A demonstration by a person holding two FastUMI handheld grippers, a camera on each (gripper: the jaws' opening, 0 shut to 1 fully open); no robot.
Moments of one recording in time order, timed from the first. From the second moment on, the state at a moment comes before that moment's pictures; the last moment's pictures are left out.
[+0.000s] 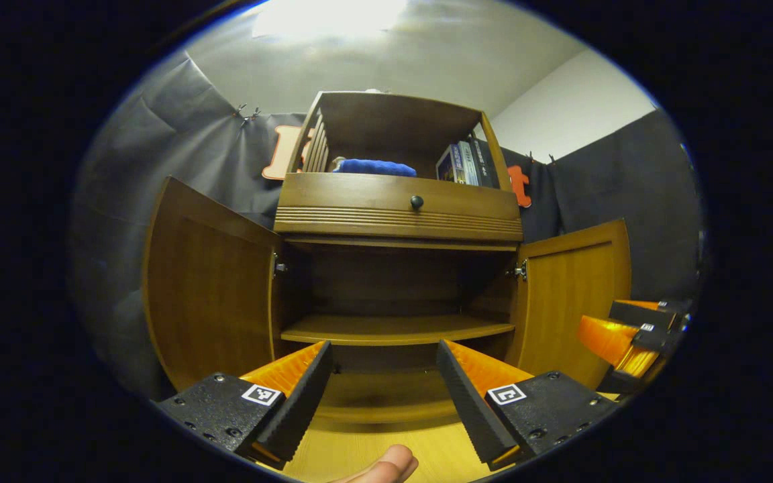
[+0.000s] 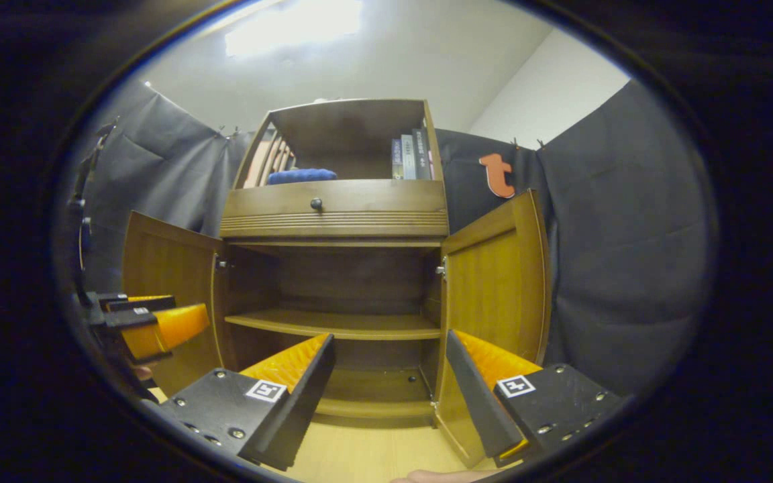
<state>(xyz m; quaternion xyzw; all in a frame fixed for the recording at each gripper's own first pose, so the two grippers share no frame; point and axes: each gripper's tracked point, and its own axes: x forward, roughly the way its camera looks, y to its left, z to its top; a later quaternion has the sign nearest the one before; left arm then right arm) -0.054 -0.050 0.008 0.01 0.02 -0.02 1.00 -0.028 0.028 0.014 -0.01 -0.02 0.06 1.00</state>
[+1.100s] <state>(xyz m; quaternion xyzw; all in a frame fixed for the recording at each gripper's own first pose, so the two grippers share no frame) -0.025 0.004 -0.011 0.03 0.02 0.04 1.00 0.000 0.061 -0.026 0.01 0.01 0.09 1.00</state>
